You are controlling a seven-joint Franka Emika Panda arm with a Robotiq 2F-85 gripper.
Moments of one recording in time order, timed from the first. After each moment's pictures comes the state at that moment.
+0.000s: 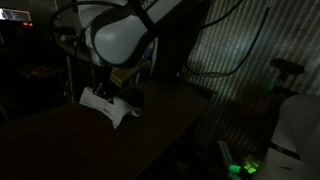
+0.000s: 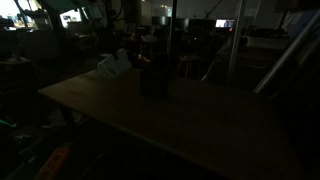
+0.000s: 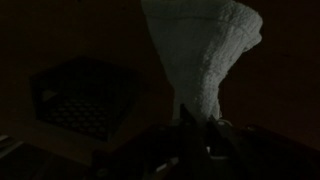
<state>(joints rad) 0.23 -0.01 0.08 -2.28 -0.36 2.36 0.26</state>
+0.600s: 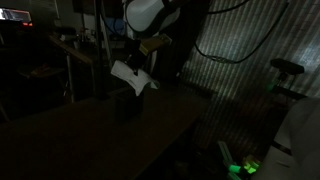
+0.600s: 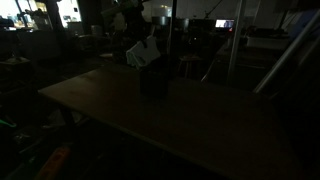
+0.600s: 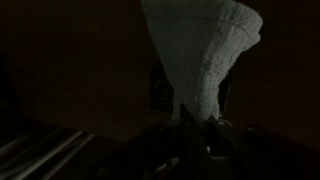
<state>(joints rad) 0.02 -0.07 0.02 -2.18 -0.37 2.31 0.13</state>
